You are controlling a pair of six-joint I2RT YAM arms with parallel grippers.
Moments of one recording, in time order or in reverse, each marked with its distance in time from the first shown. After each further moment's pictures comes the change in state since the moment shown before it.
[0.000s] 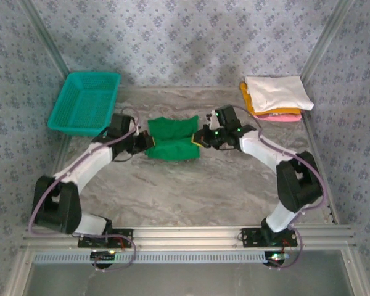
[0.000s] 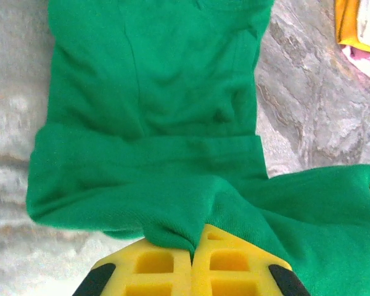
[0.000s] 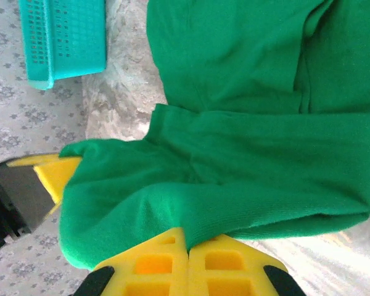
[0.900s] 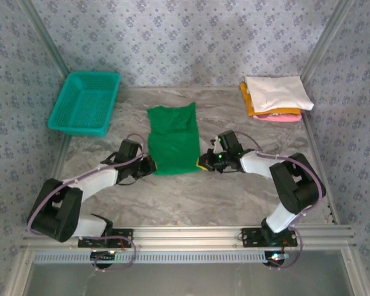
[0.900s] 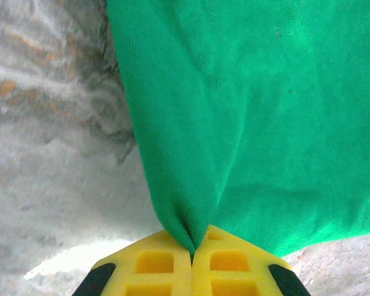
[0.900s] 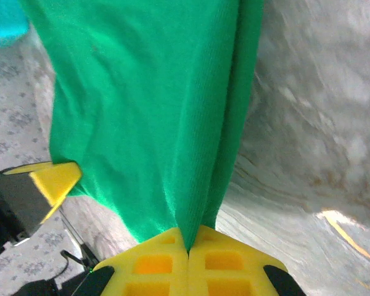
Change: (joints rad) left arm -0.128 -0.121 -0.438 0.248 -0.095 -0.158; right arm 0.037 -0.051 -0.441 0.301 -0.013 0.098
